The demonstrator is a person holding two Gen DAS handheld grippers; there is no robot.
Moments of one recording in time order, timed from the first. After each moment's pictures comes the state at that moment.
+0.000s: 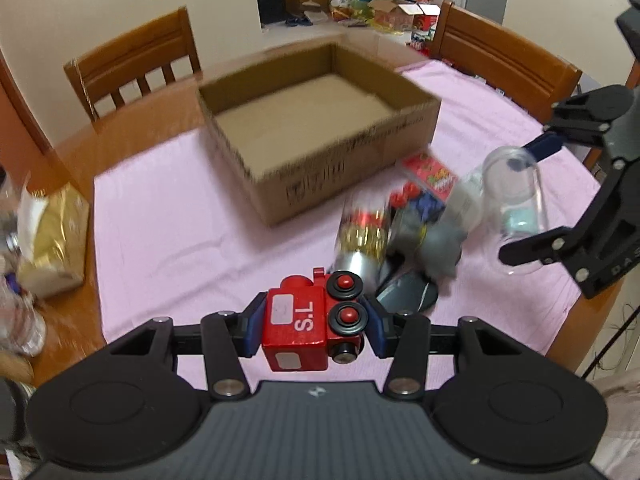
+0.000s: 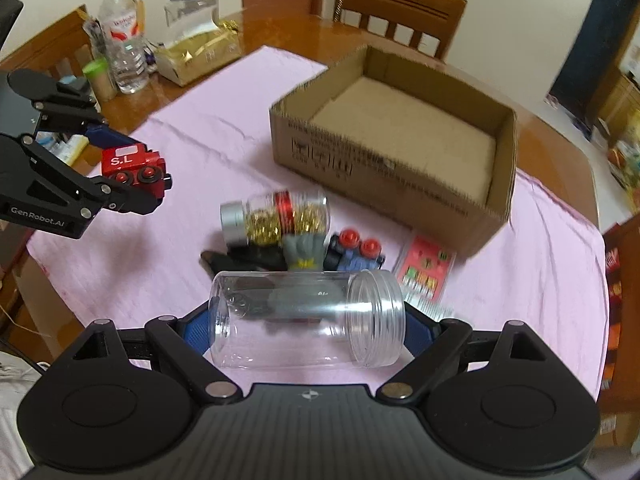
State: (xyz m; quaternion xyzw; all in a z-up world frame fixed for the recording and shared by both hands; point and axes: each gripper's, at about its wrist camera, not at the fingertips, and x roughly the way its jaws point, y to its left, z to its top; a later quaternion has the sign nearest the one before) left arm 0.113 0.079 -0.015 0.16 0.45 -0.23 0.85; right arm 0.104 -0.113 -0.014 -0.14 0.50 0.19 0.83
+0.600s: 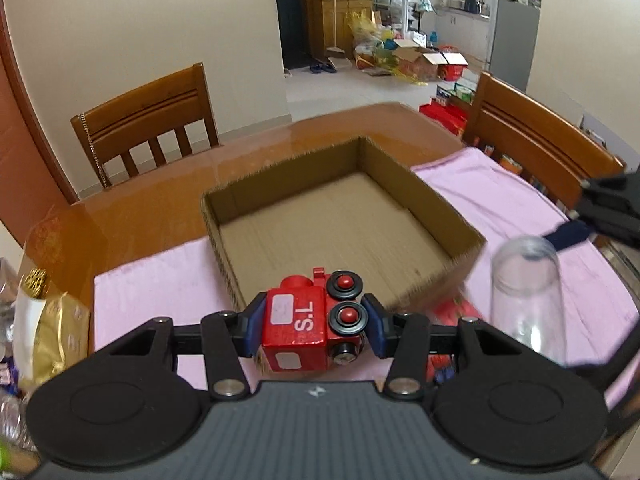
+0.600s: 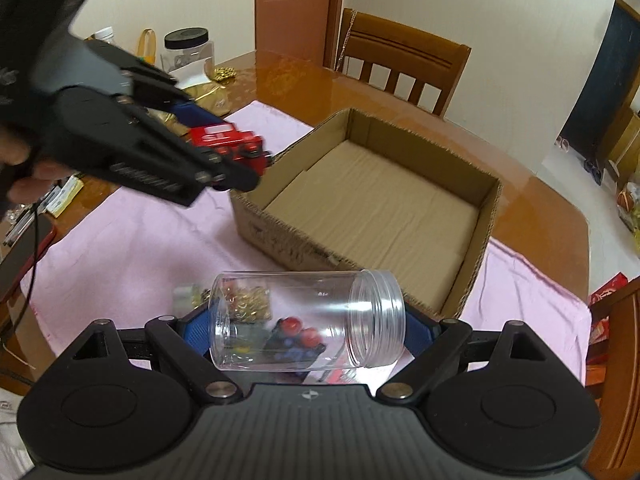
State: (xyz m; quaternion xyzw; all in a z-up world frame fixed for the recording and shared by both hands) left arm 0.226 0.020 0.013 0.13 0.39 -0.20 0.89; right arm 0.168 -0.142 0.015 -0.15 0.45 0.23 0.85
